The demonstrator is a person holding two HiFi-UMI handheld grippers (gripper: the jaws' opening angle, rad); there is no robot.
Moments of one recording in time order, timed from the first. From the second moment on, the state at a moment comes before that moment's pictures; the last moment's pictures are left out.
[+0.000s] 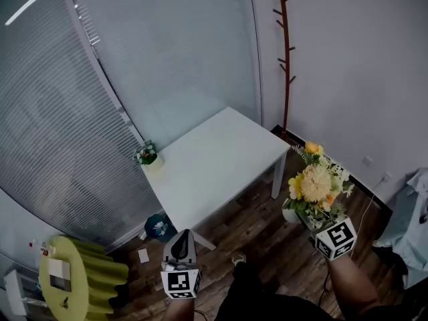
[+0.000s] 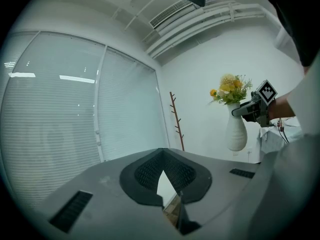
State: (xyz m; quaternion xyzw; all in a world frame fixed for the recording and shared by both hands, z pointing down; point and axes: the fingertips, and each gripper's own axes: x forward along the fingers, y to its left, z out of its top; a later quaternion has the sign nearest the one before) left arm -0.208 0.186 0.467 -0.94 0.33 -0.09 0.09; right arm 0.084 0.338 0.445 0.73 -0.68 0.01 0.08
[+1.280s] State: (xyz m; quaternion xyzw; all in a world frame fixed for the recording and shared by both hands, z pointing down) left arm -0.107 -0.040 0.460 -0.94 0.32 -0.06 0.07; right arm 0.159 0.137 0.433 0.73 -0.68 0.02 0.08
